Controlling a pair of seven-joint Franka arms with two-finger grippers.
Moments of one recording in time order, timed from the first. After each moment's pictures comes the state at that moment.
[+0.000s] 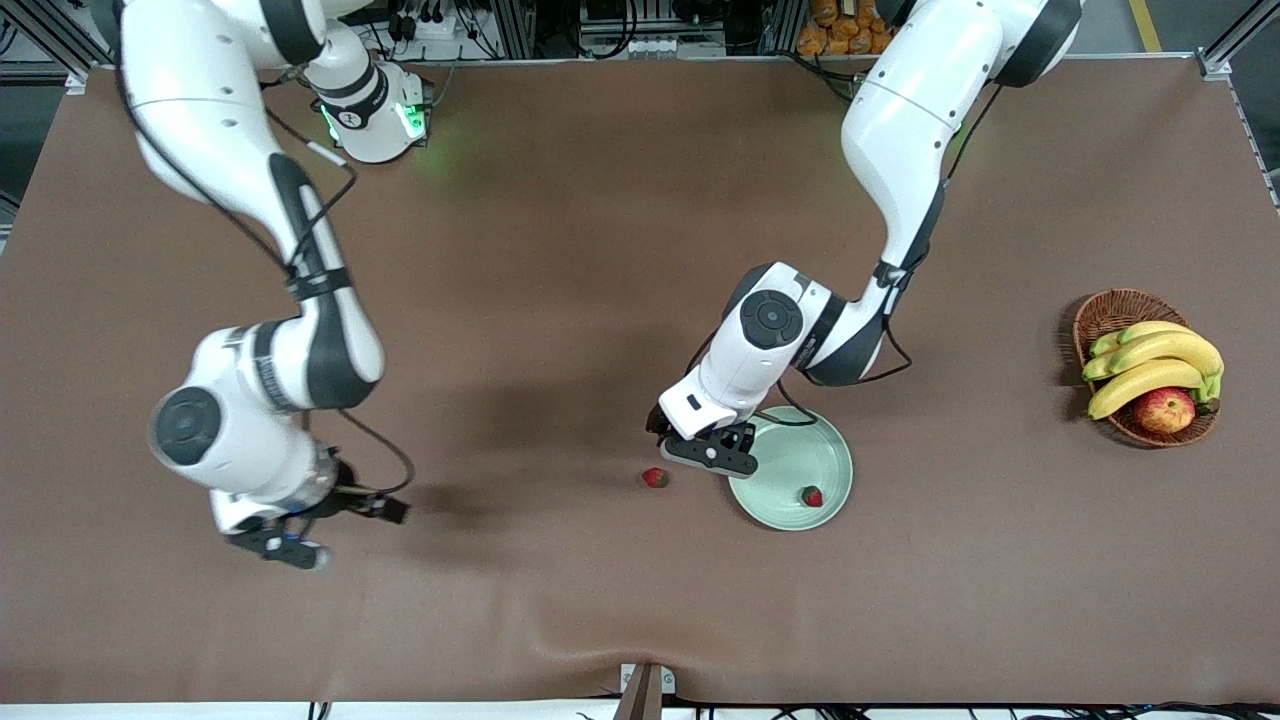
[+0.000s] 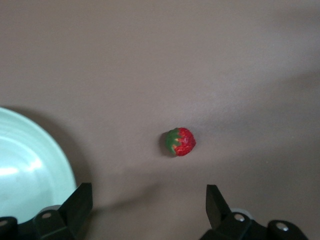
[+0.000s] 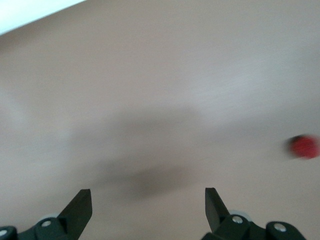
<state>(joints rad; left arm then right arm) -0.53 0.82 -0.11 -1.45 0.01 2.60 -0.37 0.24 0.73 -0.17 -1.34 0.17 2.16 0.32</state>
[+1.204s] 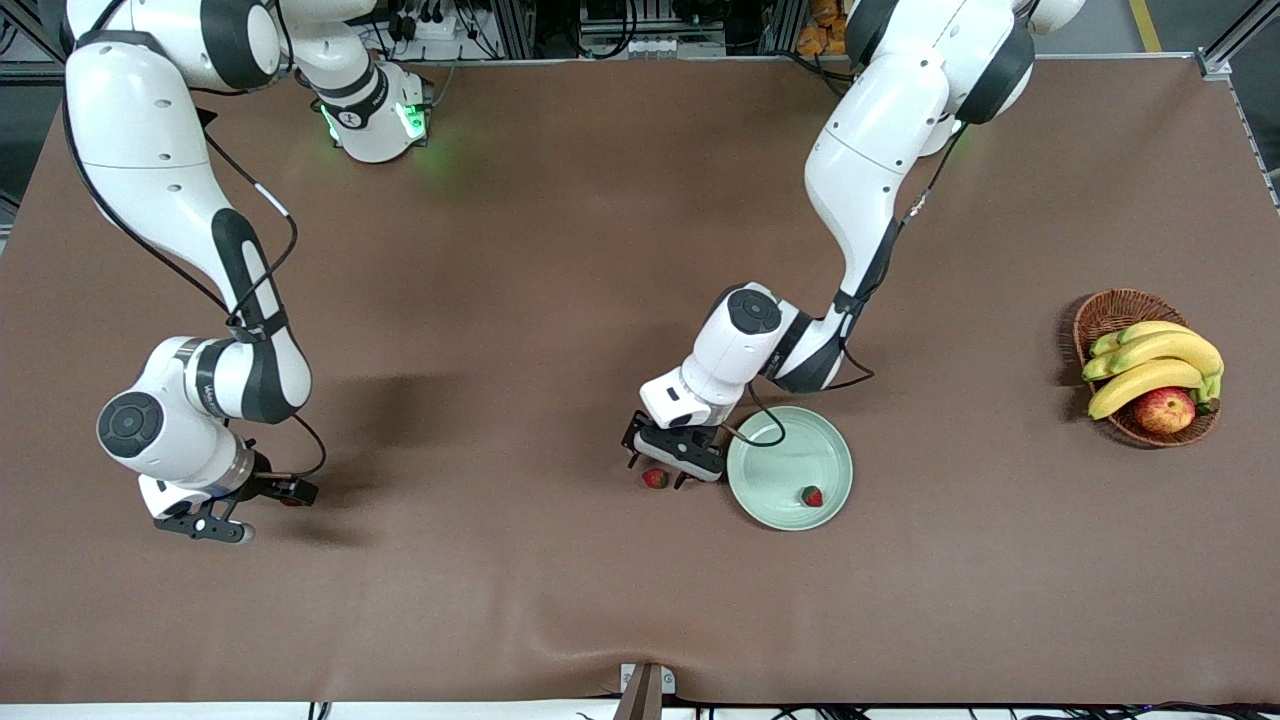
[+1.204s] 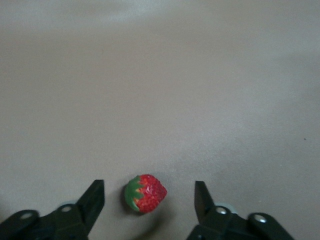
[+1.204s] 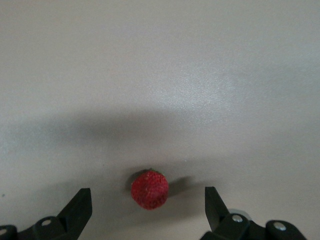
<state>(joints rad) -0.58 0.98 -0.08 -1.42 0.01 2.99 -0.25 0.09 0.77 -0.17 -1.60 0.12 2.46 0.09</state>
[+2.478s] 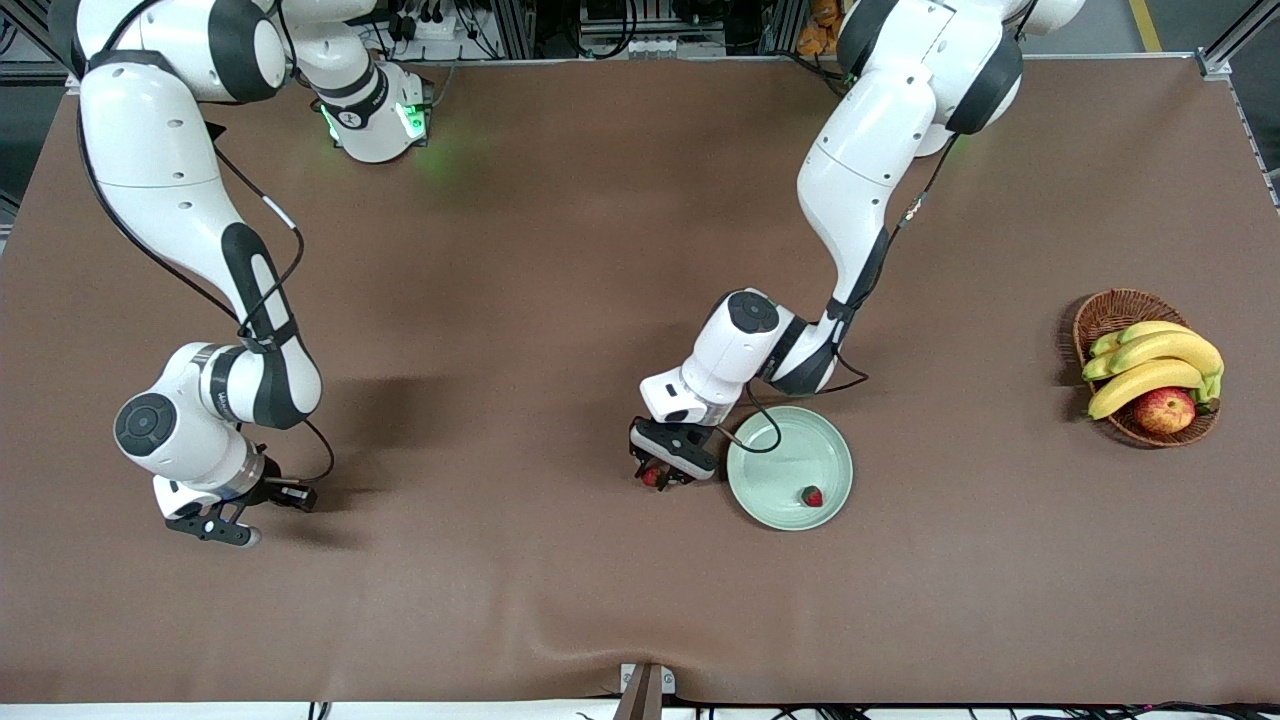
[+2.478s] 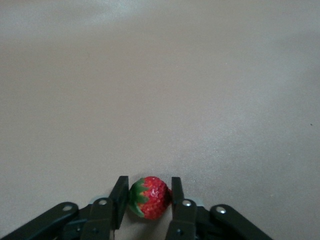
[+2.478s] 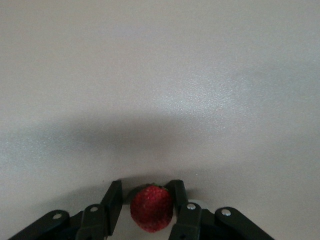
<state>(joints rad) -0.60 1.02 -0.07 -1.41 0.02 3.07 -0.18 0.09 0.80 -0.17 -1.60 0.15 2.52 0.08</state>
